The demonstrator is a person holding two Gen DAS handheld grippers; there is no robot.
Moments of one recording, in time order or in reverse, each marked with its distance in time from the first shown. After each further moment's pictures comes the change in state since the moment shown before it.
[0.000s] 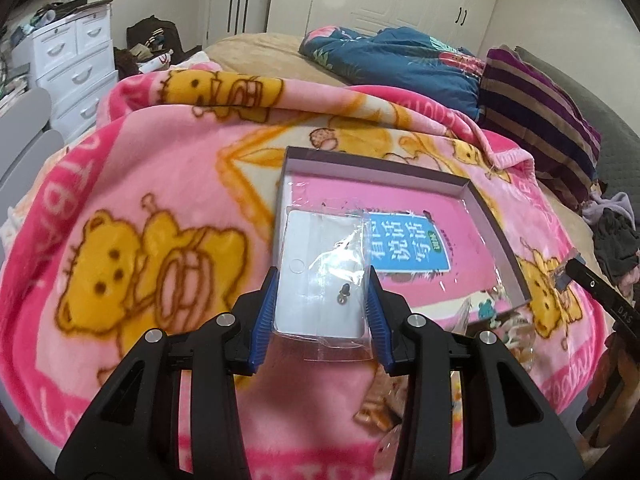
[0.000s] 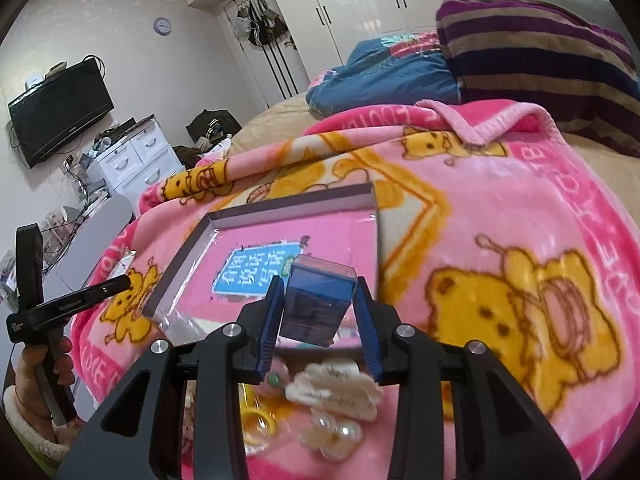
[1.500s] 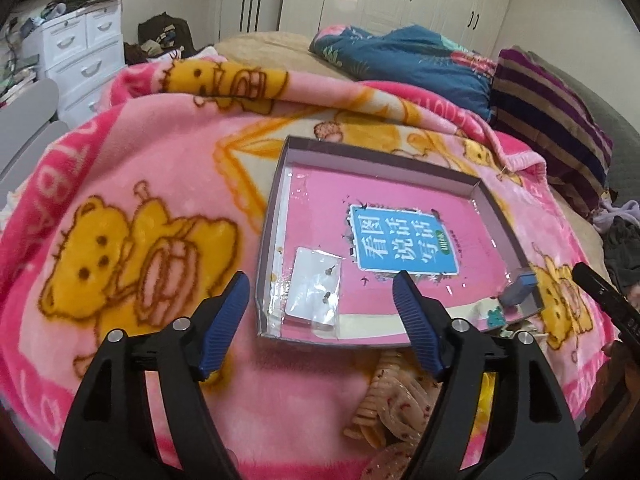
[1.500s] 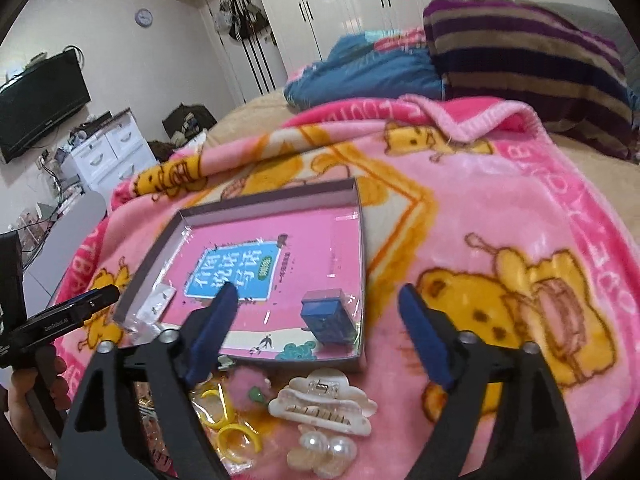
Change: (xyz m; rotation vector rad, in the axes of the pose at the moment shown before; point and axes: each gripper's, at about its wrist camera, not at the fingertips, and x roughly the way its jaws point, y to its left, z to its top) left arm 0.013 -0.009 -0.014 -0.036 -0.023 0.042; right arm 0.013 0.005 -0.005 -0.004 -0.003 -0.109
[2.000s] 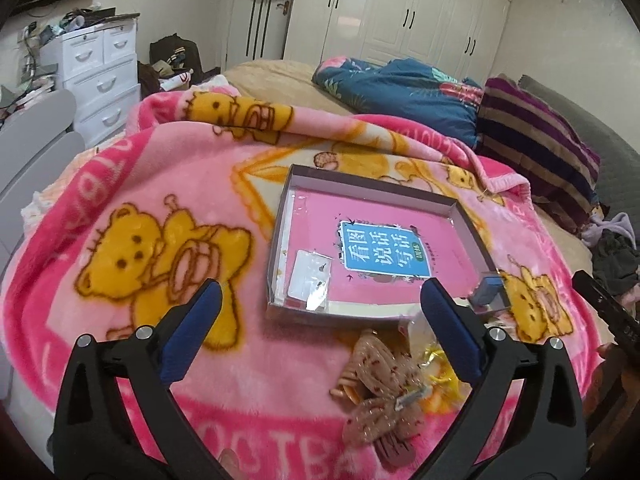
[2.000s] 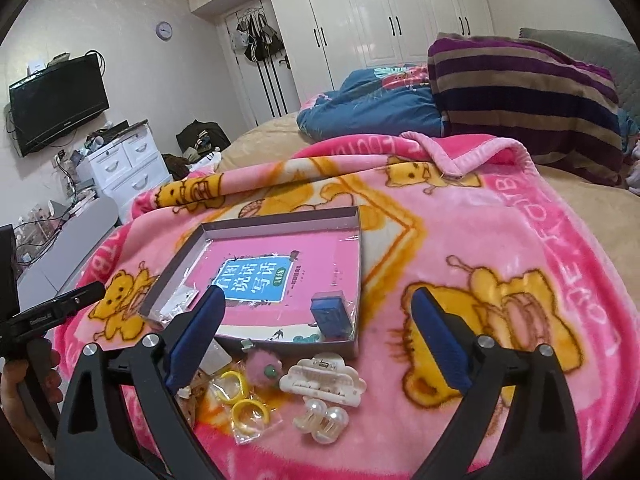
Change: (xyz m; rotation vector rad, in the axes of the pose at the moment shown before) left arm -0.065 -0.005 -0.015 -0.019 -0.095 -0.004; right arm -0.059 0.004 -0.005 -0.046 -0.083 0.019
